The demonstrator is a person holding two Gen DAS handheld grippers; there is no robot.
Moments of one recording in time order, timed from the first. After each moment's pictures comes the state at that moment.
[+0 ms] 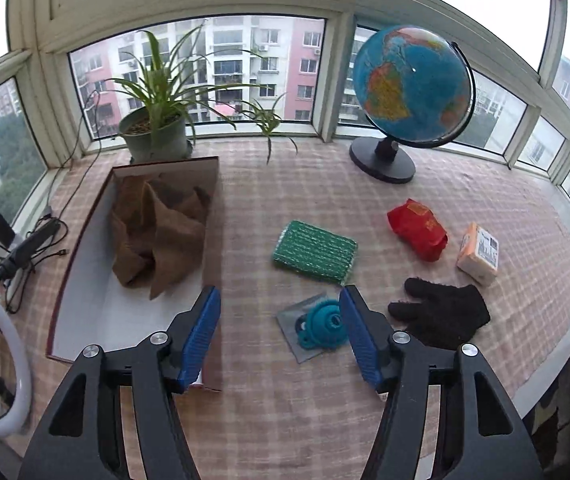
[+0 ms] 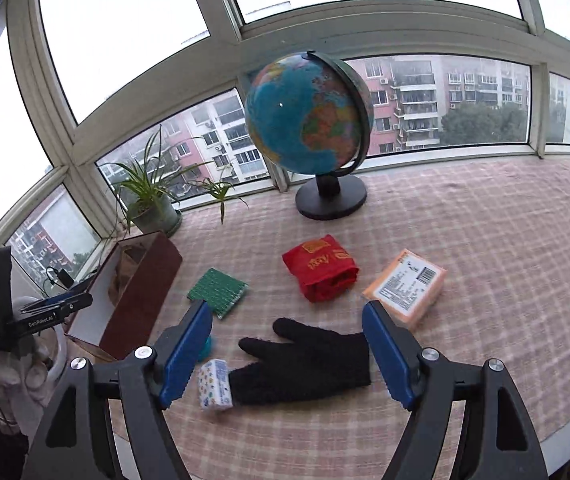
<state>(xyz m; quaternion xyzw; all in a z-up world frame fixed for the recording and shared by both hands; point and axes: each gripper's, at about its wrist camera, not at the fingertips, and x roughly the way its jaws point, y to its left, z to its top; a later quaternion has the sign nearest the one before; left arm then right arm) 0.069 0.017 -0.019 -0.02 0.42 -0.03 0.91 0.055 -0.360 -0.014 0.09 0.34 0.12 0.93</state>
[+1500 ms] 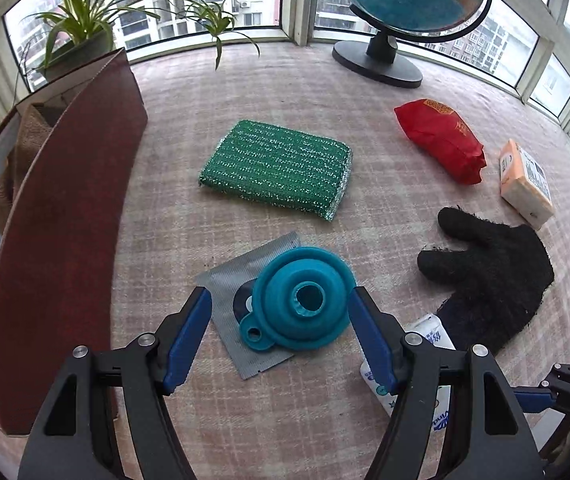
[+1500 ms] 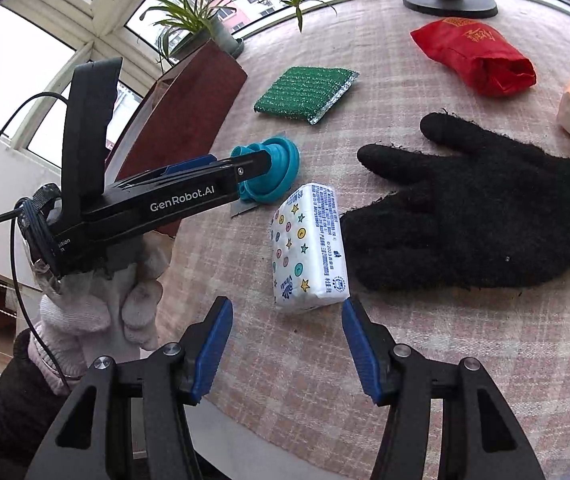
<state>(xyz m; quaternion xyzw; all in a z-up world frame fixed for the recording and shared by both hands) 0.125 -0.036 -0.163 0.01 0.50 -0.05 0.87 0.093 -0.234 -0.191 0.11 0.55 0.28 0.78</state>
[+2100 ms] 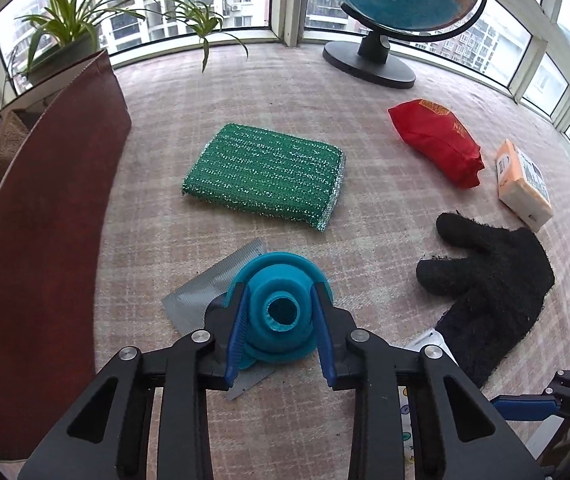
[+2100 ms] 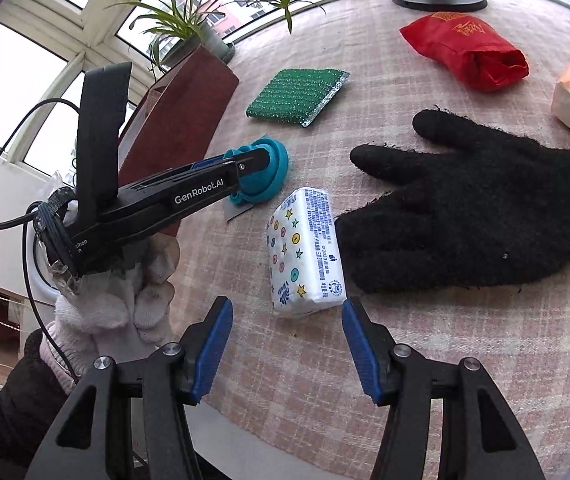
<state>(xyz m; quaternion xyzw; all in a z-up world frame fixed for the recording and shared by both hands) 0.133 -0.038 -0.170 0.01 0.49 -0.07 0.87 0.096 -0.237 -0.191 0.13 0.55 0.27 0.78</state>
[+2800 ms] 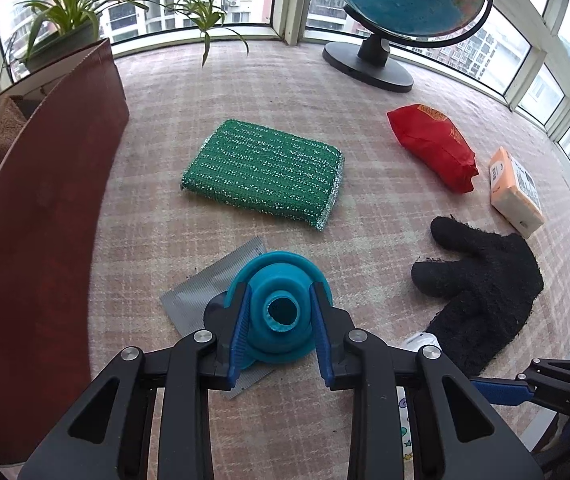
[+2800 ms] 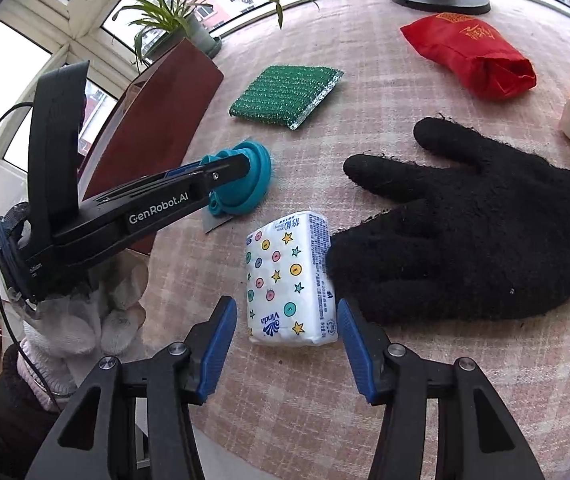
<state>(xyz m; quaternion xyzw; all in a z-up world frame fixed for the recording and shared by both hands) 0.134 -0.031 -0.170 -0.02 0.50 -0.08 0.86 0.115 -0.221 -0.201 0.10 0.56 0.25 0.78</state>
